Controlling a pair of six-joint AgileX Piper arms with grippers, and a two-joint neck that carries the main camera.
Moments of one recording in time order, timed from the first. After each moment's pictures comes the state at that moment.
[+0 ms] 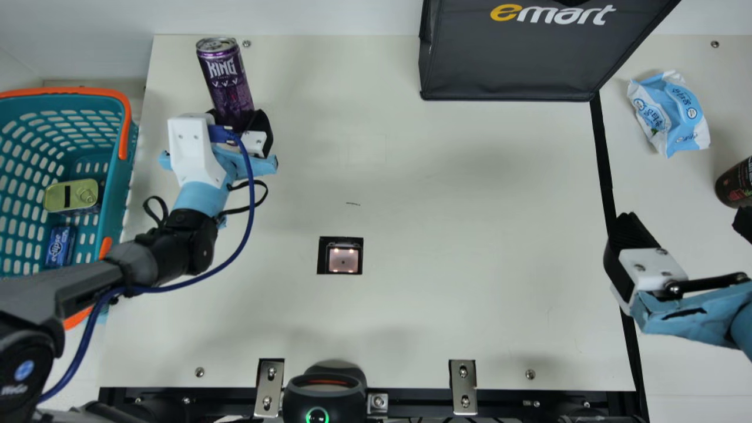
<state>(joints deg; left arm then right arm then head) -19.6 105.4 -34.4 -15.1 -46.0 0.0 0.6 42.6 -69.8 -0.8 69.4 0.0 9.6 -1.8</state>
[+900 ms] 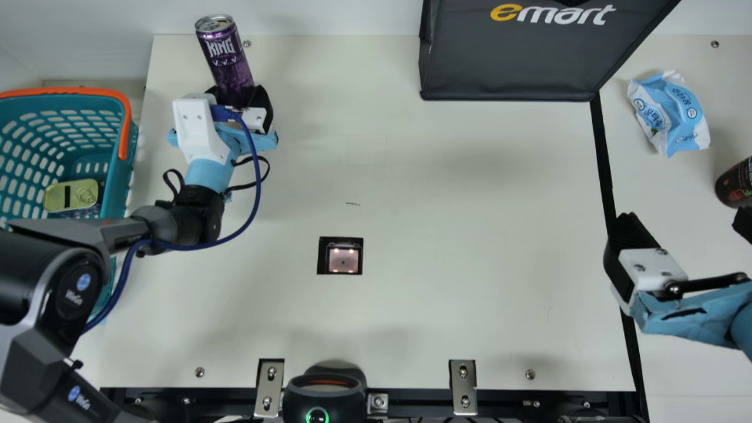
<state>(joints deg) -15.6 118.8 -42.4 -8.6 -56.8 -5.6 0.6 42.6 -69.8 -0.8 69.5 0.0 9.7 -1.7</state>
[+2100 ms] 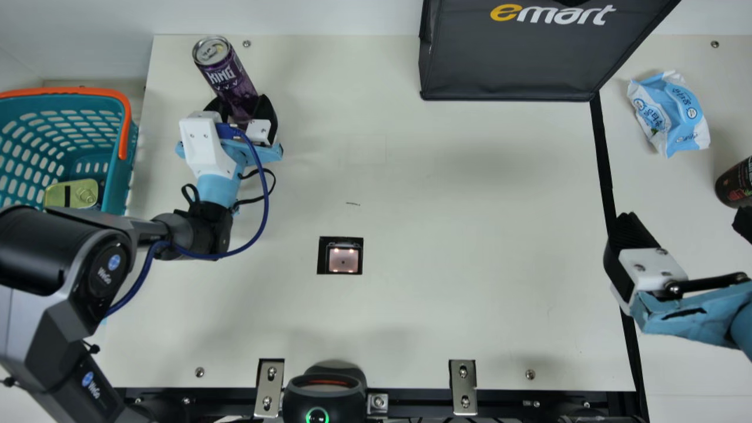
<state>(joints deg) -17.0 123.8 -39.7 -10.0 -67.6 -7.5 0.6 42.6 -69.8 -0.8 69.5 0.0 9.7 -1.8</state>
